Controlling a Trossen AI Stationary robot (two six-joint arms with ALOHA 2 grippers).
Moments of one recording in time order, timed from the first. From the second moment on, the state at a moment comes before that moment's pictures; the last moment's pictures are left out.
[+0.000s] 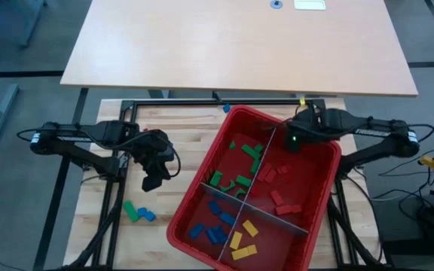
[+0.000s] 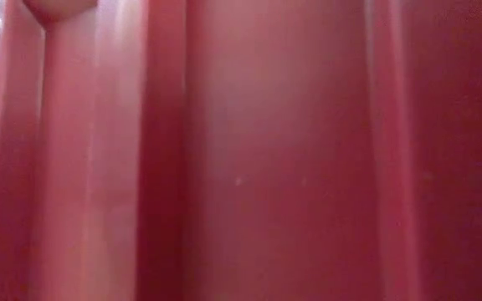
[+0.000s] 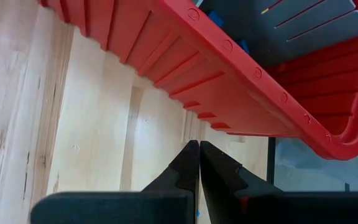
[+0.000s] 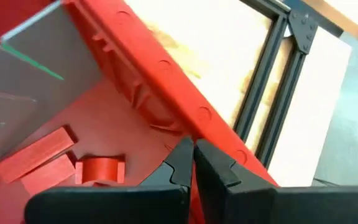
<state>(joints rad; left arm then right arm) -0.07 1.14 1.20 -1.07 0.30 -0.35 -0.11 1.17 1.23 -1.57 0.42 1.00</state>
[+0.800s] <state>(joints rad) -0.07 1.14 1.20 -1.07 0.30 -0.35 -0.63 1.25 1.23 -1.32 0.36 0.50</state>
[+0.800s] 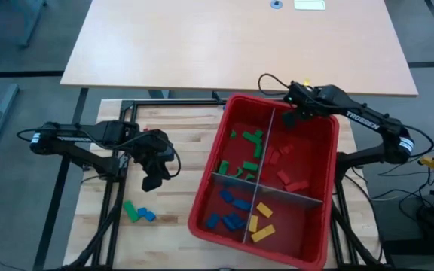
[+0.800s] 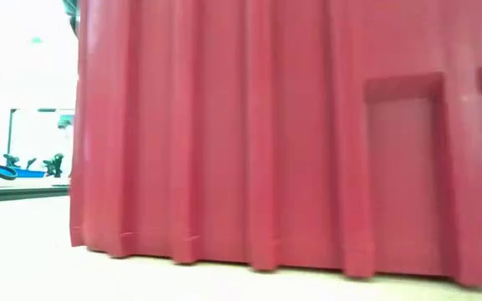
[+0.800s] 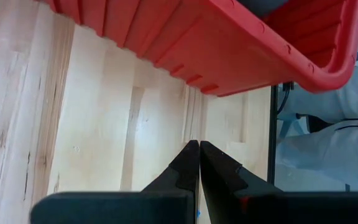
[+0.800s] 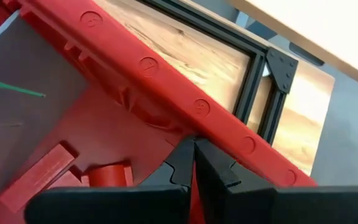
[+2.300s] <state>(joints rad) -0.07 1.14 1.20 -1.06 0.24 -0.36 -0.88 1.36 1.23 -1.18 0.19 0.34</state>
